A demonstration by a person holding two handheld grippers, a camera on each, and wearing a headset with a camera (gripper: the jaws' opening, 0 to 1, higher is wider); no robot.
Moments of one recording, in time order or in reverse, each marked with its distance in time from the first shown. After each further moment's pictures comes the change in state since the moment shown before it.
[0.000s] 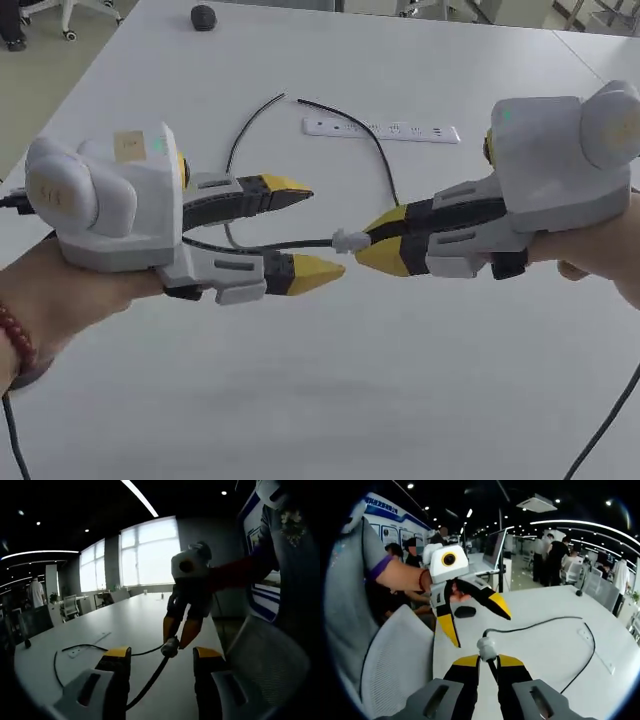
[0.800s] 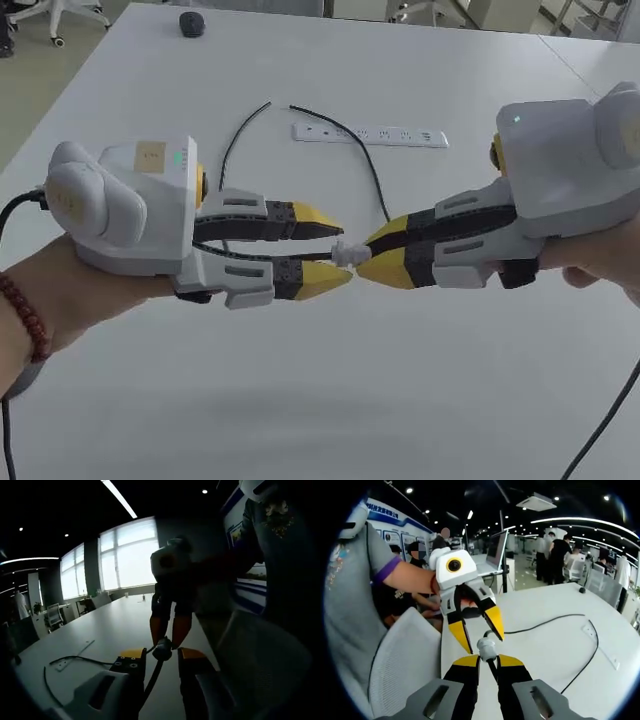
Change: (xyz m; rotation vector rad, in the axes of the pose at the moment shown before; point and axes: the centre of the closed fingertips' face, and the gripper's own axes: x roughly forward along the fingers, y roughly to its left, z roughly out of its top) left arm 0.018 -0.036 0.000 0.078 -0.002 -0.165; right arm -0.013 0.016 -0.006 0.035 -0.008 0.045
